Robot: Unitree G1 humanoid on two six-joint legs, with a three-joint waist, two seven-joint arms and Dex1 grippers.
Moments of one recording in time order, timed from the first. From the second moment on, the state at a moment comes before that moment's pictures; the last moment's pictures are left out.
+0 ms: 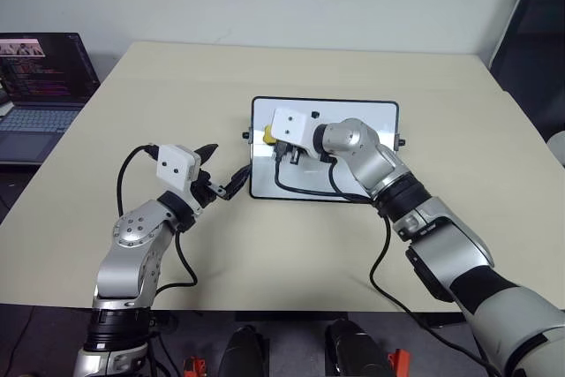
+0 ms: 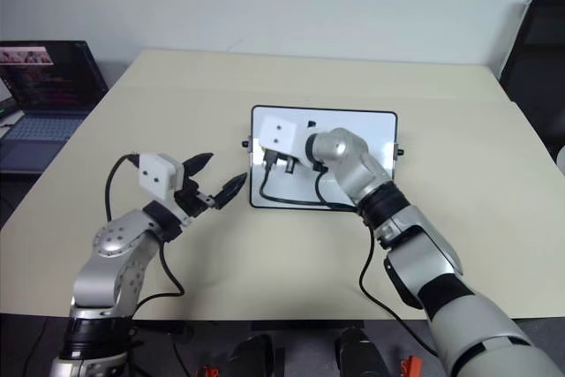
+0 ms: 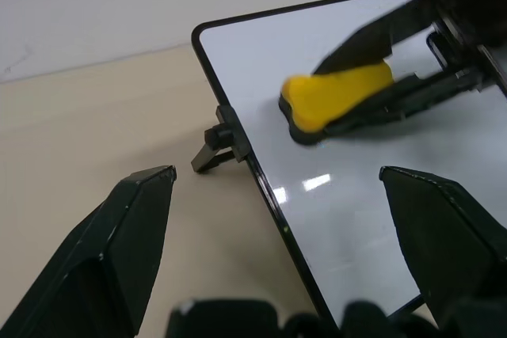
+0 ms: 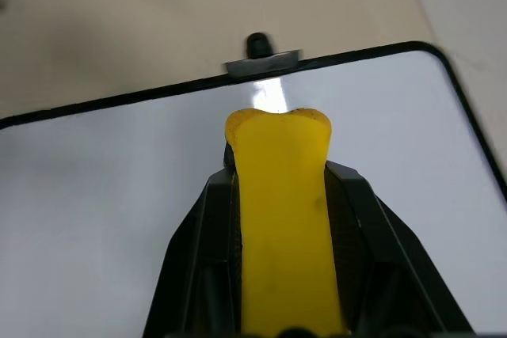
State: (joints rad) left arm -0.22 0.46 0.14 -0.16 -0.33 0.25 -0.56; right arm -1.09 -0.17 0.46 0.61 -0.29 0.16 0.74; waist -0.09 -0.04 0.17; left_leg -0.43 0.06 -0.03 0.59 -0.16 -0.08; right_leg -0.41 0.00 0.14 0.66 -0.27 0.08
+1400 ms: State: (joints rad) left arm -0.54 0.40 -0.08 -0.03 -0.31 0.24 -0.79; right arm -0.40 -0.19 -0.11 -0.64 -0.13 1.04 0.52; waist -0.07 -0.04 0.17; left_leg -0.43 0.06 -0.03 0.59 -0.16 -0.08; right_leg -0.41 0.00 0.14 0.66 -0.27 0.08
